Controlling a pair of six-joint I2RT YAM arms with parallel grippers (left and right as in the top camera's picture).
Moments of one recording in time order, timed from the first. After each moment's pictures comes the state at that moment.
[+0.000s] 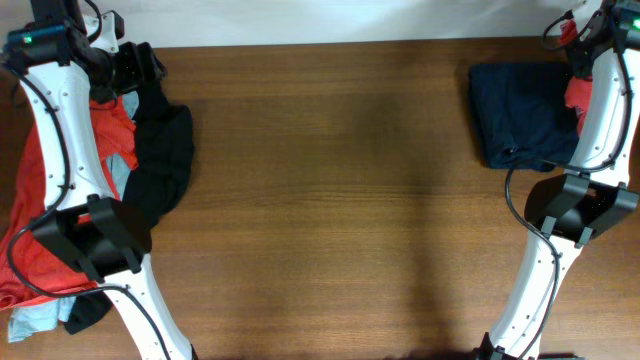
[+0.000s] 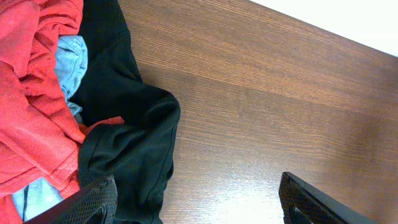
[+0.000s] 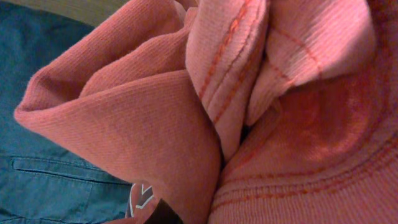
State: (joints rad) left arm 0.24 2.30 2.53 -1.34 0.32 -0.07; right arm -0.35 2.55 2.87 -1.23 0.29 -0.67
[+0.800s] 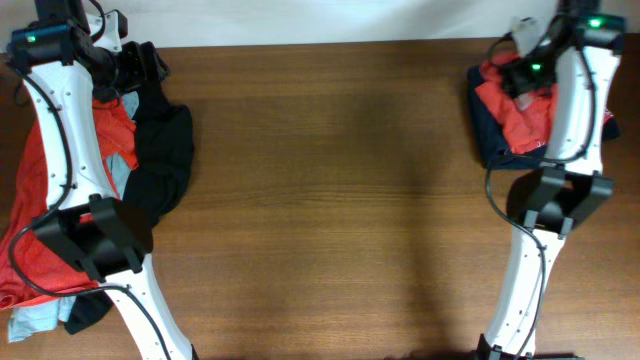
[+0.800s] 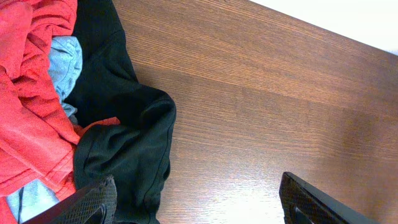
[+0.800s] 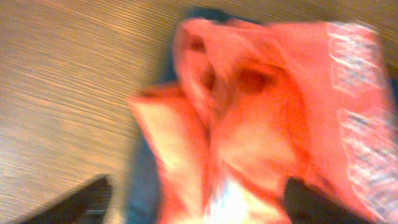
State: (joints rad) left arm 0.23 2.30 2.53 -1.34 0.32 -0.07; right arm -0.23 2.63 2.87 -1.46 -0.12 -0.56
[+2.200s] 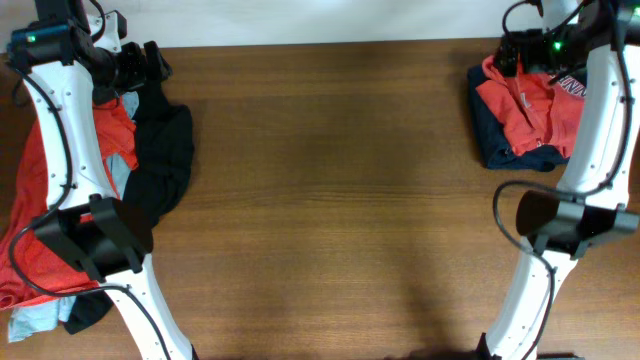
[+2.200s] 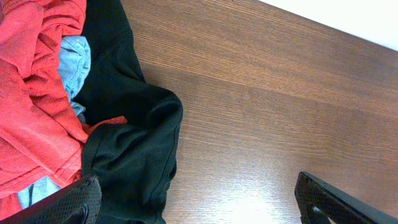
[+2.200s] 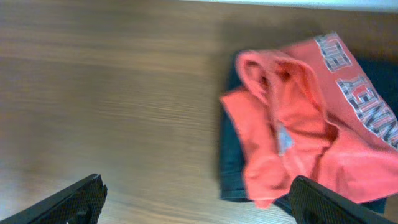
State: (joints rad) left arm 0.23 2.30 2.53 -1.34 0.30 -0.06; right arm -0.20 2.31 2.87 -1.62 -0.26 -0.25
